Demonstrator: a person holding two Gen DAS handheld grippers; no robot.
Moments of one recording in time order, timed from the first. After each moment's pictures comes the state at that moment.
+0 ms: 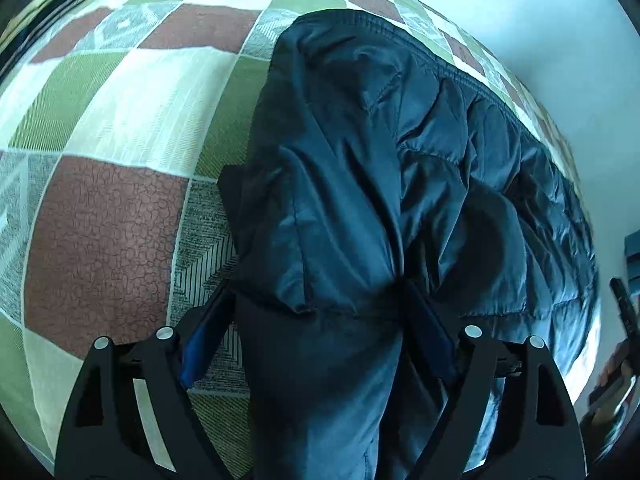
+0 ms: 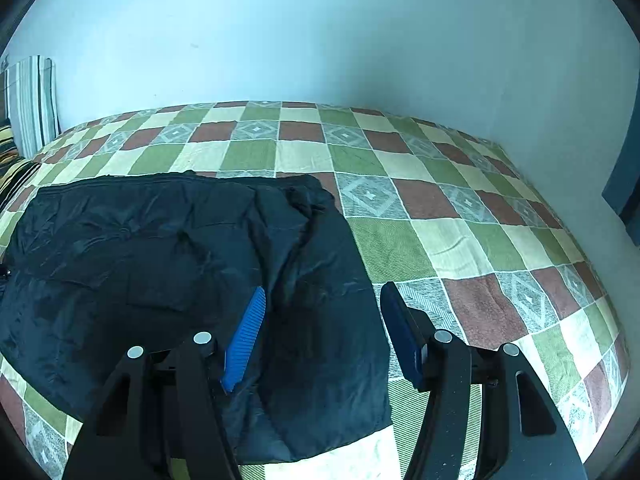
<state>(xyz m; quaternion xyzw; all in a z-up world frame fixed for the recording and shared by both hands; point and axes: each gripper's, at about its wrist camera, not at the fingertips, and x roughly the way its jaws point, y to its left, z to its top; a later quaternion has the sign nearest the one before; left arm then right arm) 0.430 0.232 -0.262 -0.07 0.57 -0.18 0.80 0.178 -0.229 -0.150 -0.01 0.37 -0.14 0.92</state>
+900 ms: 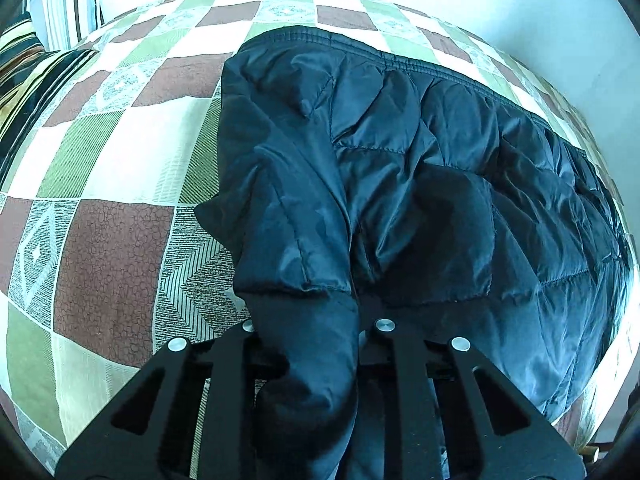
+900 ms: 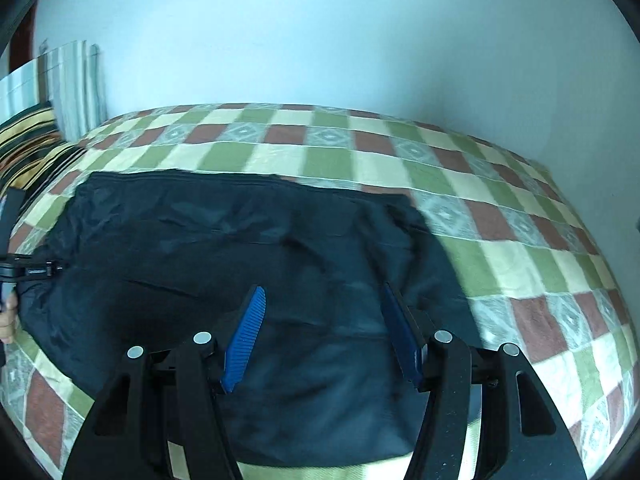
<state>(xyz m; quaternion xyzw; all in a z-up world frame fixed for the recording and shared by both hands) 0.405 0.196 -0.241 0.01 0.52 -0.15 0.84 0.196 -0.147 -0.139 -0.02 0.38 -0.06 0.92</state>
